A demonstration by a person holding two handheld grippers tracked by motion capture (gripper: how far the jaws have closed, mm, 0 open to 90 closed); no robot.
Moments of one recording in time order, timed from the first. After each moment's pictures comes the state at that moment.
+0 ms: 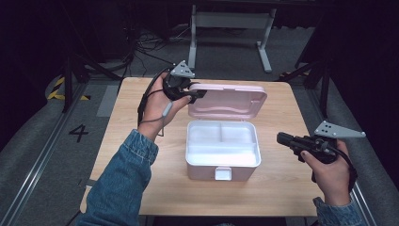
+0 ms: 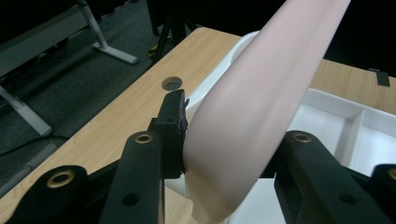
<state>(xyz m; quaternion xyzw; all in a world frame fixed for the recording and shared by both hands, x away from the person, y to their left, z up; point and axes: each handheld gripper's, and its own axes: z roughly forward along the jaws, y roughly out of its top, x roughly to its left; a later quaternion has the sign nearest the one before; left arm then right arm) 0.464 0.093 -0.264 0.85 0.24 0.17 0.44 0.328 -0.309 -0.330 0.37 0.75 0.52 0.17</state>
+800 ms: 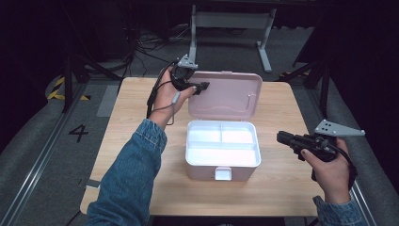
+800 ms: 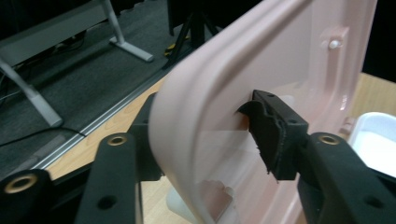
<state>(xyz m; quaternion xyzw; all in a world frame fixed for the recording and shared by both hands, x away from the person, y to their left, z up) 0.513 0.081 -0.287 0.83 0.28 0.18 0.44 0.334 -0.312 -0.332 0.37 0.75 0.52 0.16</state>
